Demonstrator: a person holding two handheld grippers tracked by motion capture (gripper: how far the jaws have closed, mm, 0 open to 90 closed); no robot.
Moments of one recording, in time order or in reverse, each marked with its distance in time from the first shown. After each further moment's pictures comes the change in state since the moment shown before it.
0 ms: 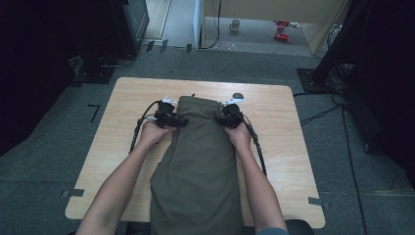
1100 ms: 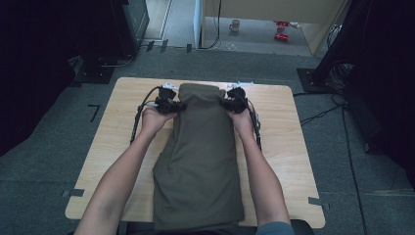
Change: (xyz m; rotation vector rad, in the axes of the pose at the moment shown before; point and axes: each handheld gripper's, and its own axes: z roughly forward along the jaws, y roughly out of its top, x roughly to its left) left arm -0.006 0.064 -0.039 -0.114 -0.011 0.054; right arm -0.012 0.061 -0.040 -0.084 0.019 0.068
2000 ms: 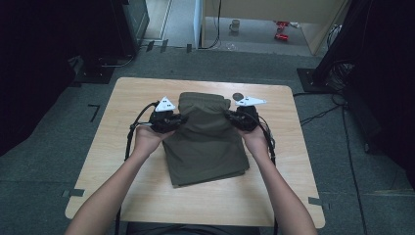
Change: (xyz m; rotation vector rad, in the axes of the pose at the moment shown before) left arm -0.063 -0.054 -0.054 -0.085 -0.061 0.148; right arm 0.026 -0.049 -0.078 -0.059 0.073 -0.139
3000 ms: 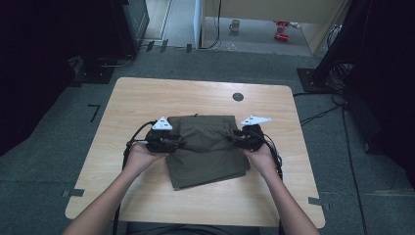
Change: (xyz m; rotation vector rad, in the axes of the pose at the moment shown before) left arm -0.012 -0.048 -0.014 0.141 -0.081 -0.038; right arm -0.002 -0.057 -0.013 0.105 0.079 0.033
